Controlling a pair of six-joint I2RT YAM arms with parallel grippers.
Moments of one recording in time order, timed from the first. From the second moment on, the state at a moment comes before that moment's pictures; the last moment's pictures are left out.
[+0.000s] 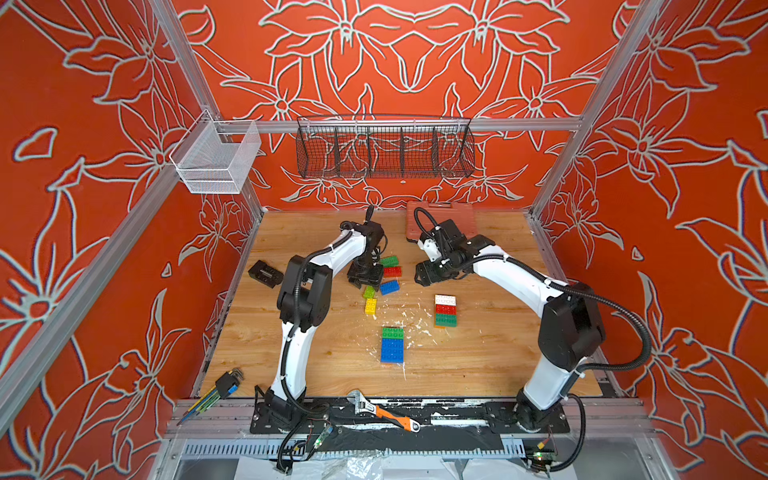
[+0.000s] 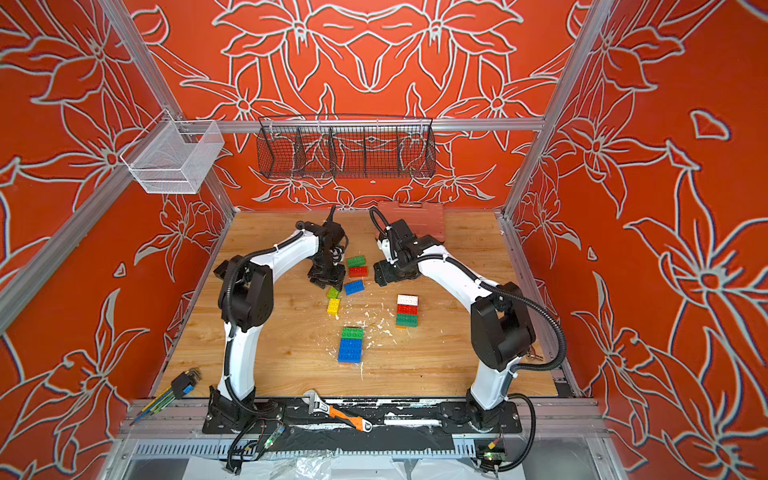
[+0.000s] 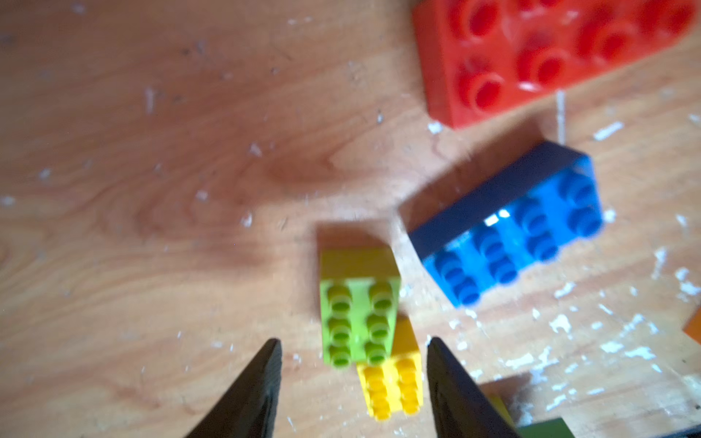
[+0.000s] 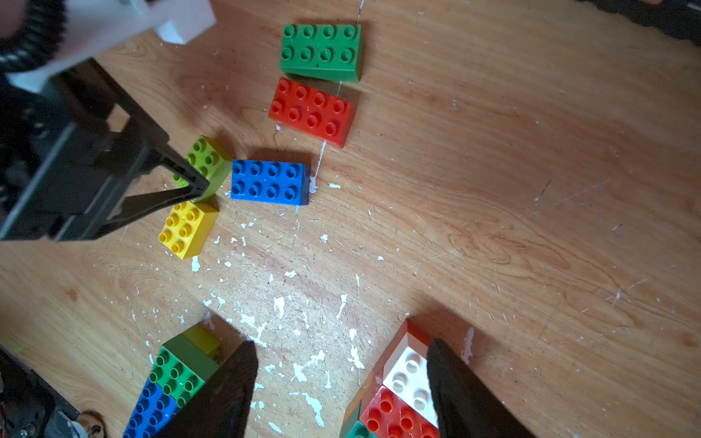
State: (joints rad) left arm -0.38 2.14 1.77 -1.20 0.13 -0.17; right arm 0.51 1.76 1.44 -0.79 -0.17 0.18
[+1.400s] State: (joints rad) left arm -0.46 1.99 1.44 -0.98 0.10 -0.37; right arm 0.56 1.74 1.42 -0.78 -0.13 0.17
